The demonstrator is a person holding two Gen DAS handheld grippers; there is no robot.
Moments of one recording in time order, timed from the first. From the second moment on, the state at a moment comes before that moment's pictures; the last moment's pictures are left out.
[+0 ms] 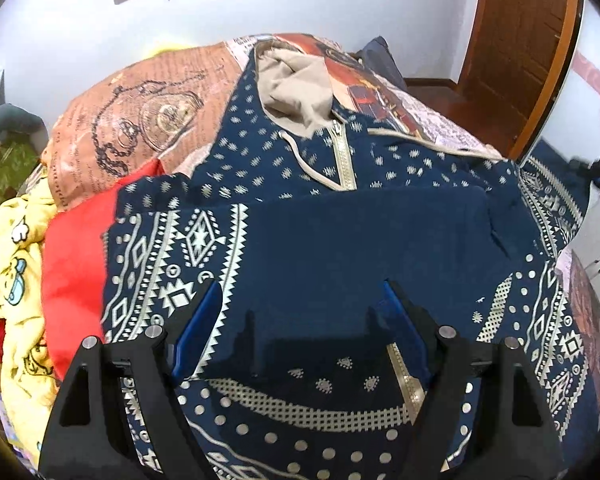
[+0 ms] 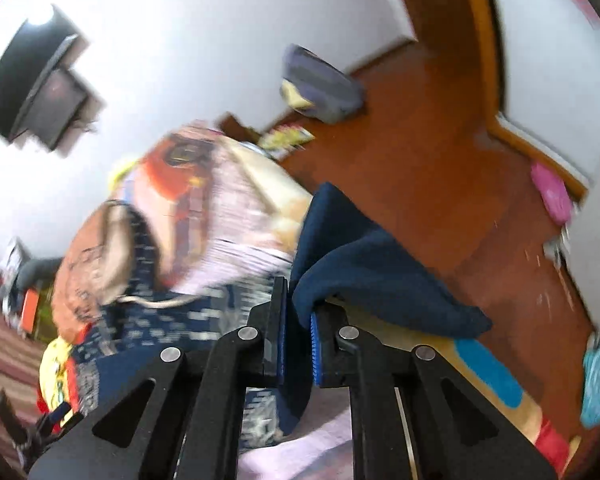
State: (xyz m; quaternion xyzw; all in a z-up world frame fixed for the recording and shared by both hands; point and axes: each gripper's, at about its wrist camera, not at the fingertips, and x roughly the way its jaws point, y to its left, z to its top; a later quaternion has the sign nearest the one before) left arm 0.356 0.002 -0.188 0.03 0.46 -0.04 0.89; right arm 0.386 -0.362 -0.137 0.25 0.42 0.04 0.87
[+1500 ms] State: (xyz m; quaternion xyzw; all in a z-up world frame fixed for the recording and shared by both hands) left arm 0.336 -0.057 -0.141 0.09 0.43 -0.12 0.89; right arm 0.328 -0.238 -0.136 0.07 0.49 0.19 0.85
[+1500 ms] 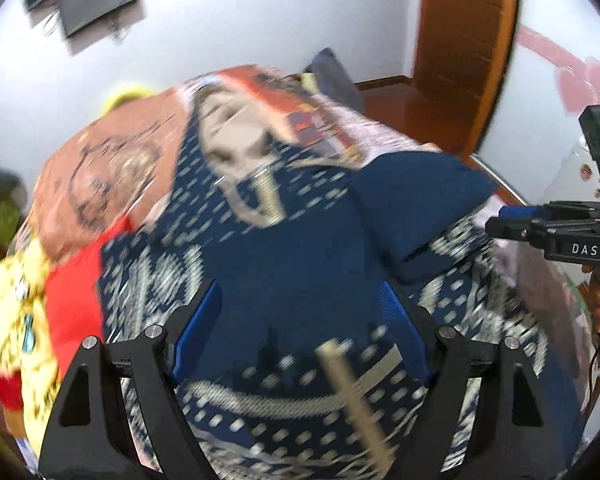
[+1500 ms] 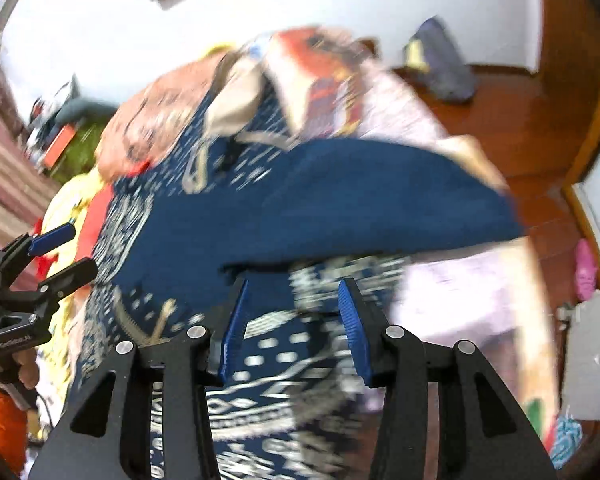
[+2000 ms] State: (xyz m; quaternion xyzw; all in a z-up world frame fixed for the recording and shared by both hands) left arm 0.401 -0.238 -0.183 0.19 0.44 -0.23 0.84; right arm 0.329 -0.350 -0.151 0.12 0.46 0.06 0.88
